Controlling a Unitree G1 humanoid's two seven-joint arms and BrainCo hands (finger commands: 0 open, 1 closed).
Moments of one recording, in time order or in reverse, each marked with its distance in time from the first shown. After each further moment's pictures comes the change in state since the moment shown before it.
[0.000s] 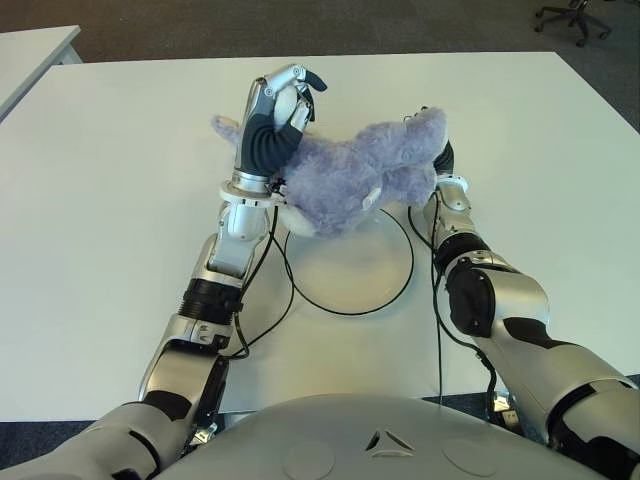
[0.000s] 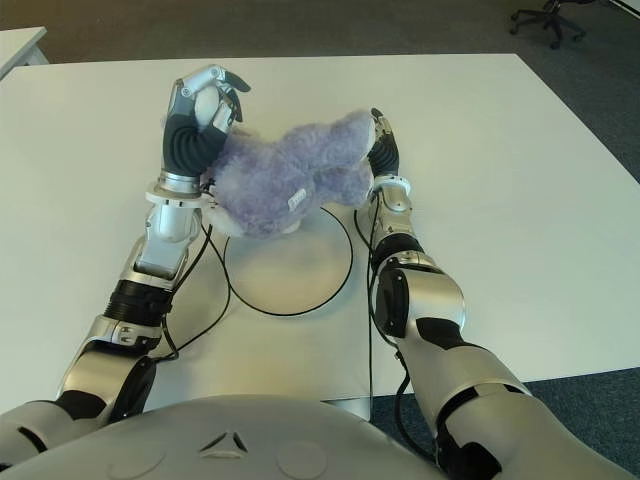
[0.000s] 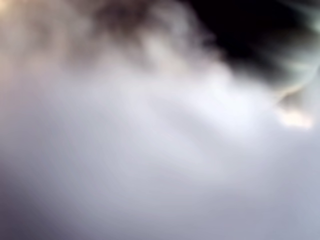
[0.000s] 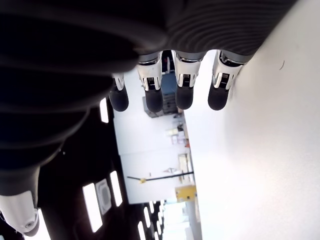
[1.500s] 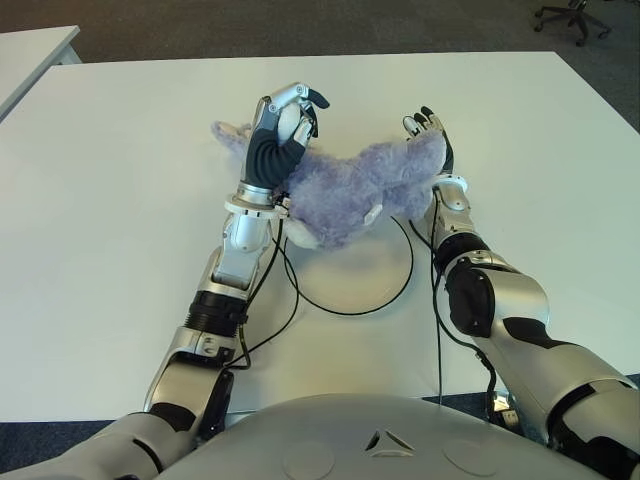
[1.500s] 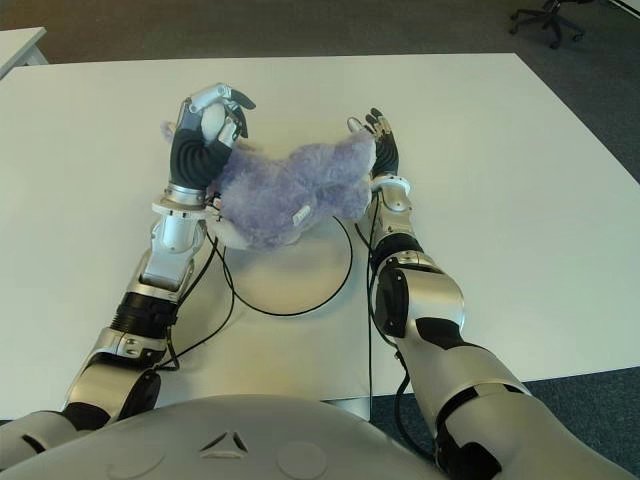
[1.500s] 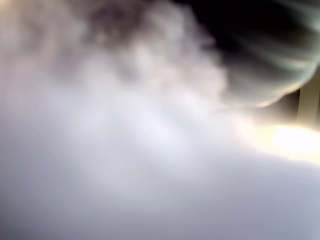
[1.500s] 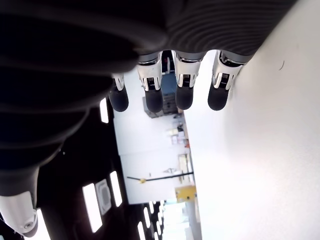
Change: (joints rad) left arm 0.062 -0.035 -0.009 -0.010 -0.061 0.009 -0.071; right arm -0.003 0.004 0.003 0.000 -0.001 0.000 -0.004
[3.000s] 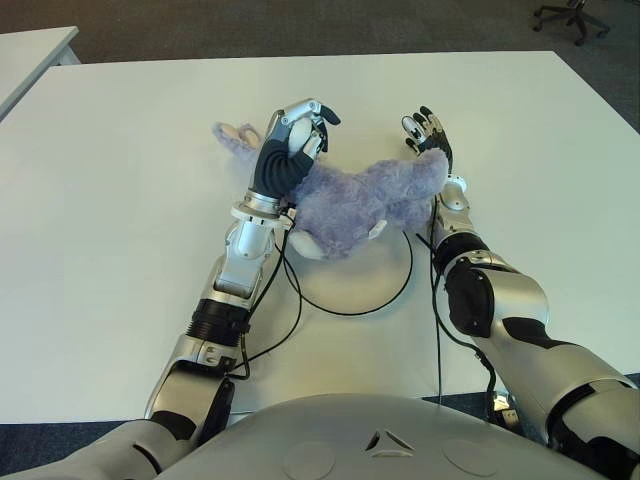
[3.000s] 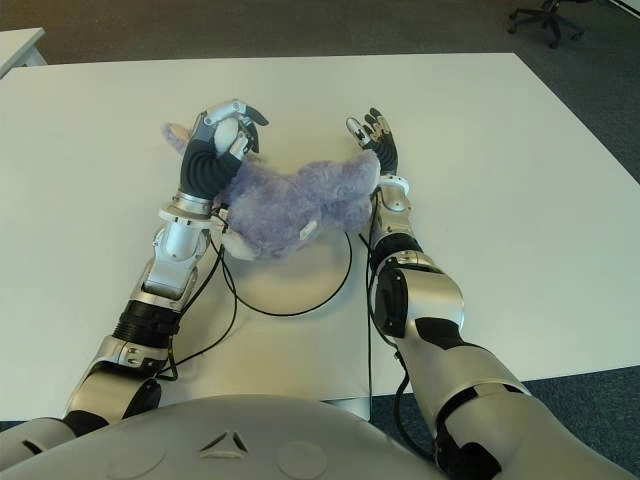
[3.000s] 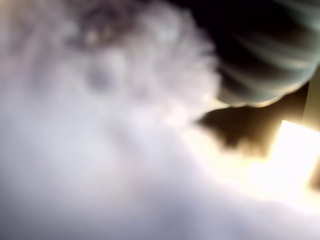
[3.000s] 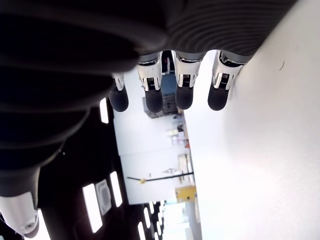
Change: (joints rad) left arm 0.038 -0.017 -0.031 -0.033 -0.078 0.042 -0.112; right arm -0.002 0.001 0.003 0.000 0.000 0.000 -0.001
